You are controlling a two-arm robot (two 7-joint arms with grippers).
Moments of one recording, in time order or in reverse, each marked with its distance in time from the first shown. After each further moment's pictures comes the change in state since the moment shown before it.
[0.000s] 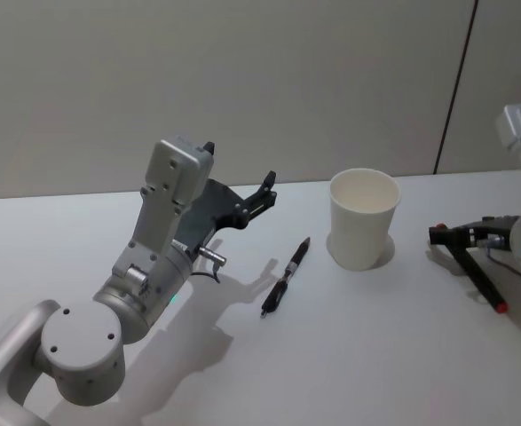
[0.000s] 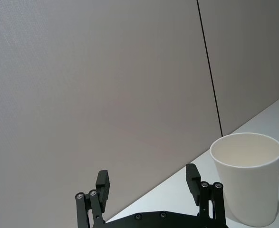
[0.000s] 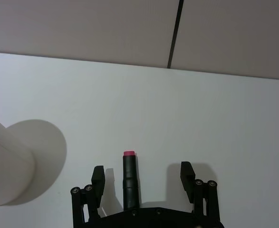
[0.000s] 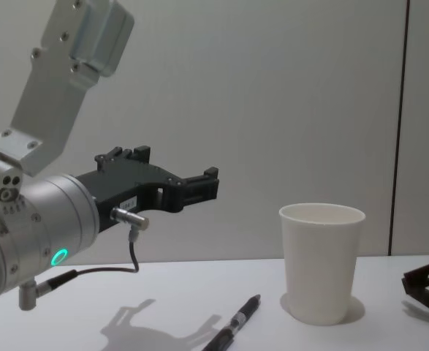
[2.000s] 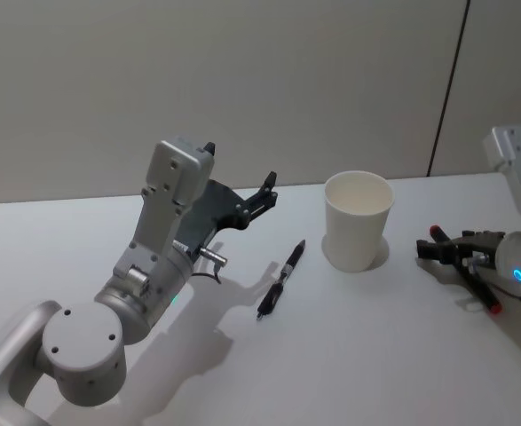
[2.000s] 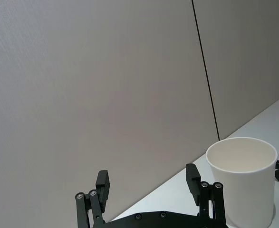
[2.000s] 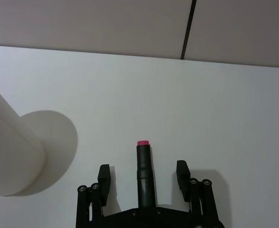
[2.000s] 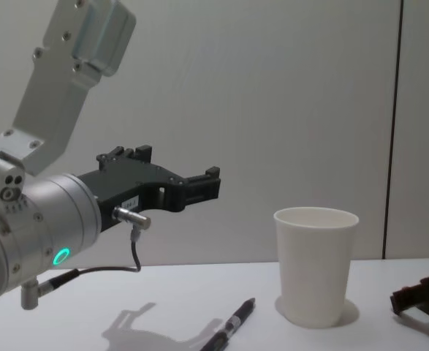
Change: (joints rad) left arm 0.000 0.000 0.000 0.000 0.000 0.000 0.000; right arm -0.041 -0.019 -0.015 0.030 0.012 -0.074 0.019
